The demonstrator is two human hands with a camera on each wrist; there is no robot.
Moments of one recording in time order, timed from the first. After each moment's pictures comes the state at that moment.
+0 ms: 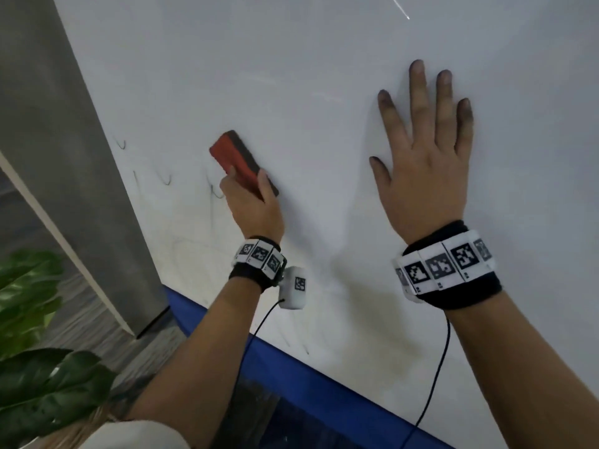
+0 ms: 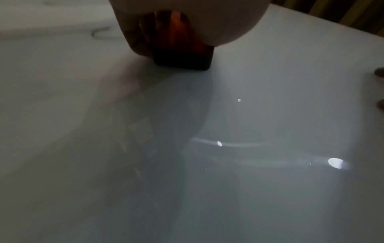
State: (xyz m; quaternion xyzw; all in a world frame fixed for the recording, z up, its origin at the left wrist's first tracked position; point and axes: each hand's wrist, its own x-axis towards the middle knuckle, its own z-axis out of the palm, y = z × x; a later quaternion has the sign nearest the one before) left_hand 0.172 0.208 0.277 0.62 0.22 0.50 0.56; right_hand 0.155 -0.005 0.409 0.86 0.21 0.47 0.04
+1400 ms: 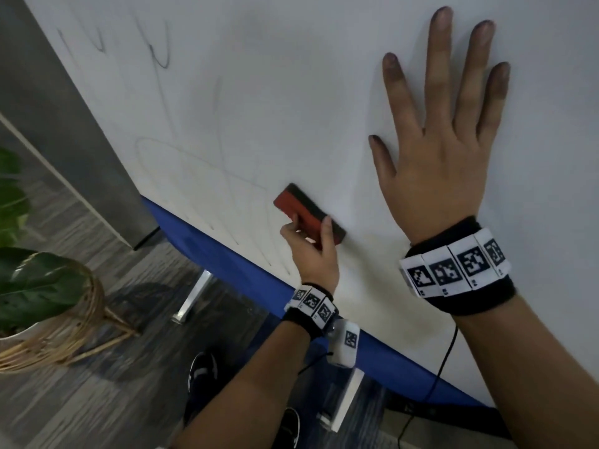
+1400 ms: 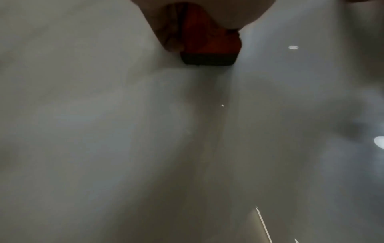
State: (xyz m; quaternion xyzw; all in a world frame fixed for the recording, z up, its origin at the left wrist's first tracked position) left_hand 0.118 0.002 0.079 0.54 0.29 0.30 0.73; right_hand 0.148 -0.070 0.287 0.87 0.24 0.42 0.07
